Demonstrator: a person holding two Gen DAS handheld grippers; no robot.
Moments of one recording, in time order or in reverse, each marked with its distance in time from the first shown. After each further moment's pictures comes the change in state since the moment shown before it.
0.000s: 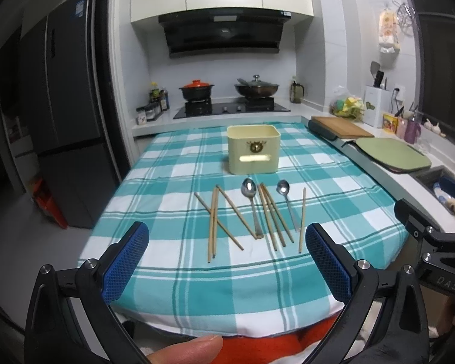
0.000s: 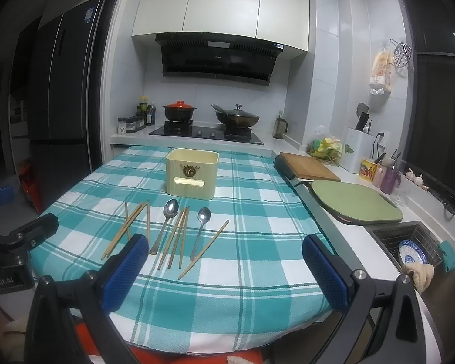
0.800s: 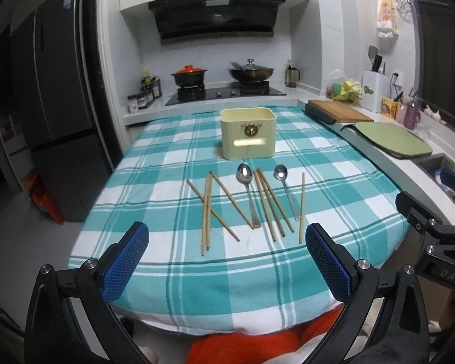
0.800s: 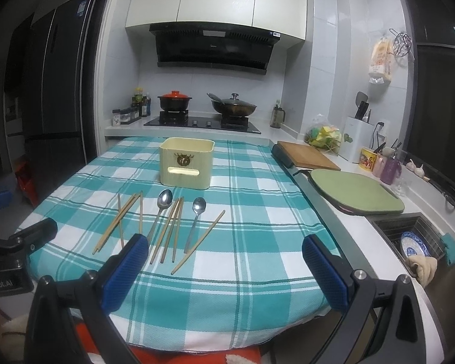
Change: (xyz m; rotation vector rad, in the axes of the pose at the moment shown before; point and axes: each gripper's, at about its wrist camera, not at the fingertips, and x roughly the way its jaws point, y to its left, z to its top) left arm 0.031 -0.008 -0.004 0.032 0.070 -0.017; right arm 0.023 -0.002 -0.005 0.011 0.054 -0.012
